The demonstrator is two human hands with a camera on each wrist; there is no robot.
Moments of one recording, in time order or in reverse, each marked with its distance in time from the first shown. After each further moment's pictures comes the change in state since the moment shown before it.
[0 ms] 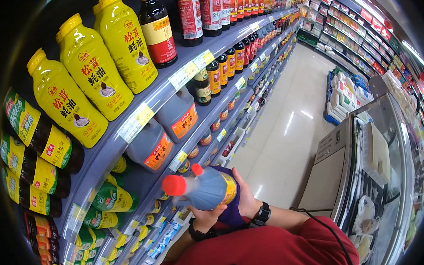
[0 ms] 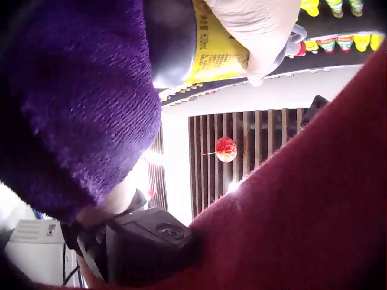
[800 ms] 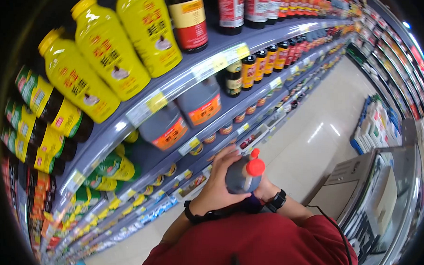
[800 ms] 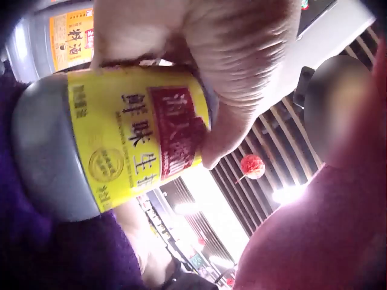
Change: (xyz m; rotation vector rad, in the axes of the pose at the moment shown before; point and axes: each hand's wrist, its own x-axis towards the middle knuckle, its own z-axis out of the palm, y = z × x) left_hand 0.098 0.058 0.071 0.462 -0.437 0.010; right_hand 0.018 -0.096 -0.038 -0.368 0.192 0.107
